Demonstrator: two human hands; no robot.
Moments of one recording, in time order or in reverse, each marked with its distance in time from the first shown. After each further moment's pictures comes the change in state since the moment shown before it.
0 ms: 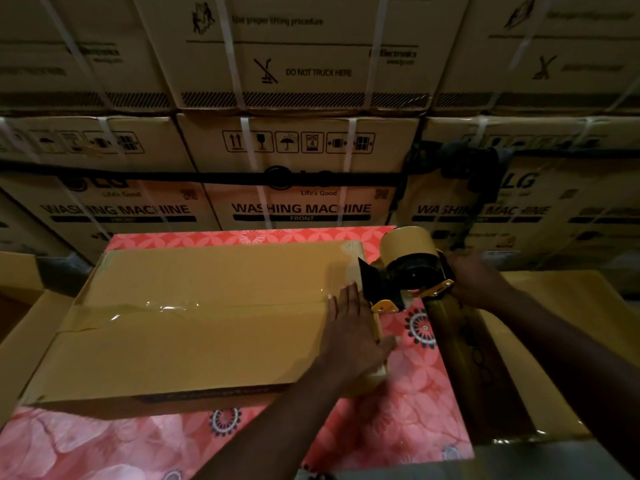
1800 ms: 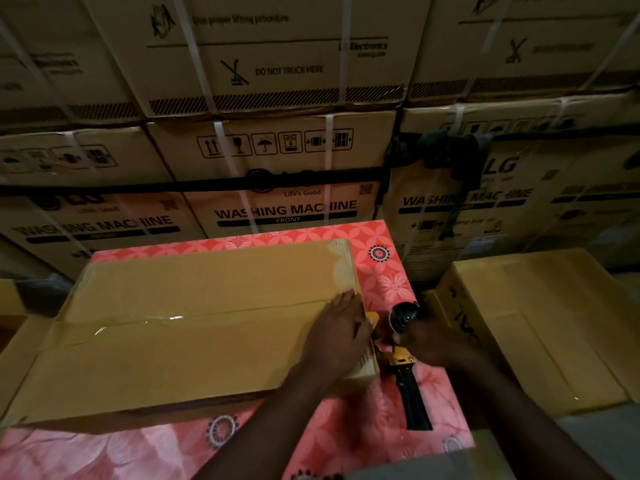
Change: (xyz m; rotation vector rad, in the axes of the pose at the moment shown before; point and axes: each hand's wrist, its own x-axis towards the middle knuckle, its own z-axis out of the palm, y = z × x) left_hand -0.007 -0.013 -0.014 -0.307 0.116 0.123; right_hand -0.060 -0.065 0.079 0.263 -0.433 0.224
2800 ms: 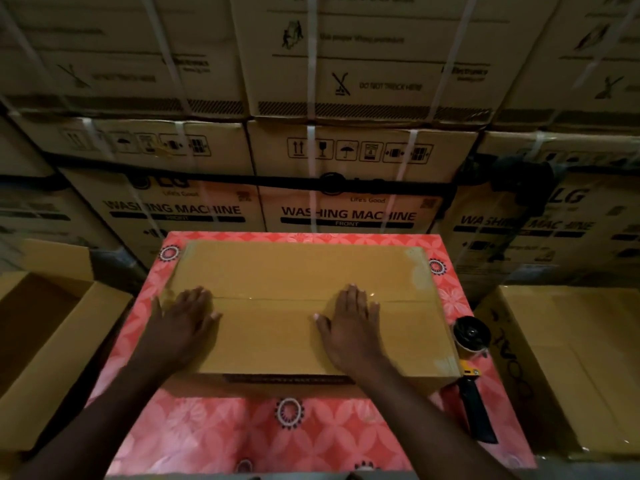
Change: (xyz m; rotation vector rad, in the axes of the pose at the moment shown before) left_hand -0.176 -0.302 -0.189 0.342 0.101 -0.386; right_hand 0.020 -0.264 0.097 -0.210 0.329 -0.096
